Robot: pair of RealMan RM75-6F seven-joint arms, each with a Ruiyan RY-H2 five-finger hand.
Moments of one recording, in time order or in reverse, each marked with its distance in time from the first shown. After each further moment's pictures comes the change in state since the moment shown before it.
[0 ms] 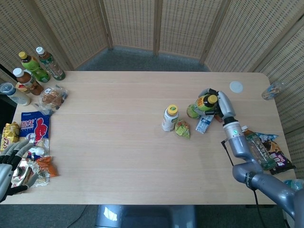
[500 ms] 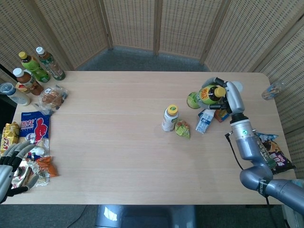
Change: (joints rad) left arm 0.005 -0.013 0.008 0.027 0.015 0.011 -0.026; right arm -0.052 0.214 0.098 -0.383 0.048 0.132 -0.179
